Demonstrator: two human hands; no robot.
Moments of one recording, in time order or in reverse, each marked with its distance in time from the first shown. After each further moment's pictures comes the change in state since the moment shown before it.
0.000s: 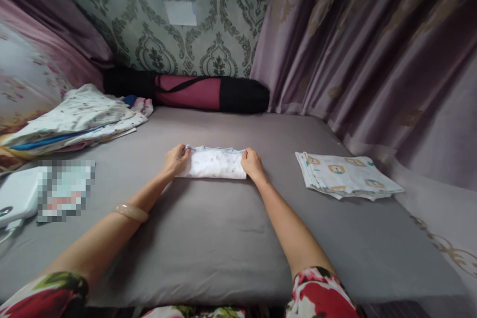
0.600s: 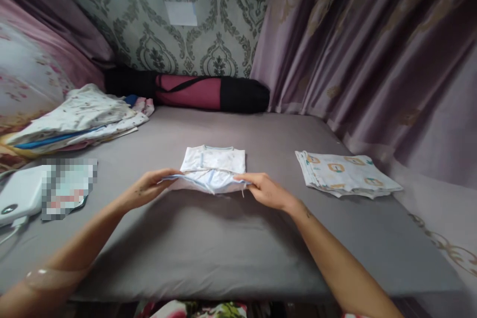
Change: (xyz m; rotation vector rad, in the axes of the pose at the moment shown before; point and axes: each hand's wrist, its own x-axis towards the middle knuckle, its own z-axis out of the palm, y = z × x) left_hand -0.093 -0.024 -0.085 -0.518 -0.446 0.380; right_hand -0.100 0.014 -0.081 0.240 -0.353 -0.613
